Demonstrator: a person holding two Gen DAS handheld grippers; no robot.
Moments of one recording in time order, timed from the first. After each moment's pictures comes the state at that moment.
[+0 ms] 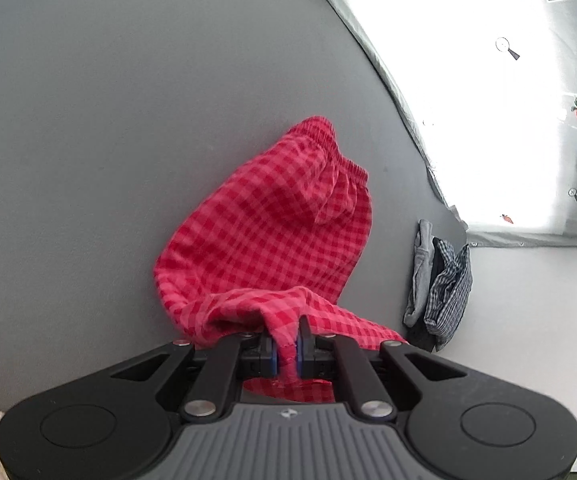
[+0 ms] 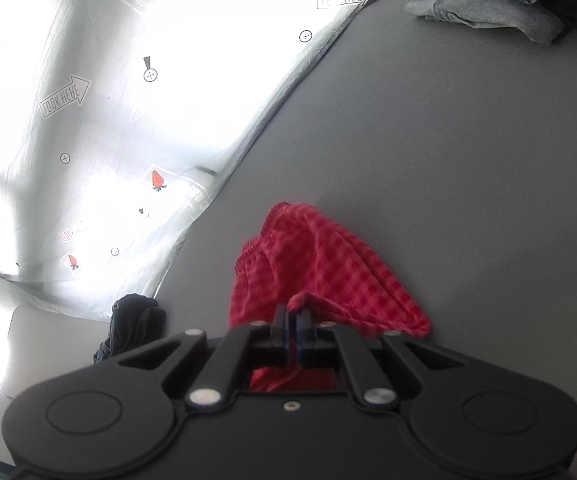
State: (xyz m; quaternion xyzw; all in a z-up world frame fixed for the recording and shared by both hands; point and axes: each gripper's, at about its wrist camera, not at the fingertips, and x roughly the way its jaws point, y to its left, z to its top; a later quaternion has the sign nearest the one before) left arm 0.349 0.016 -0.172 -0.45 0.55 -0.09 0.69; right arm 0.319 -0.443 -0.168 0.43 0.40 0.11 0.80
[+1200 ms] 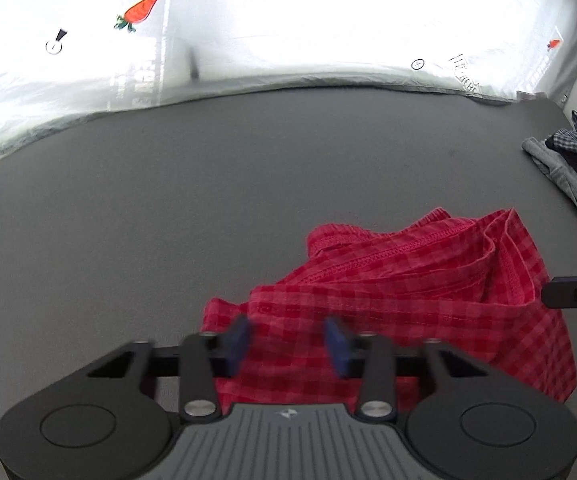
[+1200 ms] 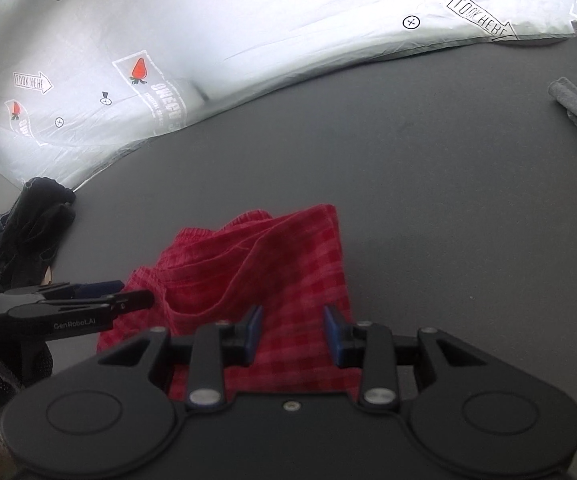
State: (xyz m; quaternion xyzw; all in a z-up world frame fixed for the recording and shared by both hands) left arm 0.461 -0.088 -0.211 0.04 0.44 -0.09 0.89; right arm 0.437 -0.381 -0.206 0.14 0.46 0.15 0.87
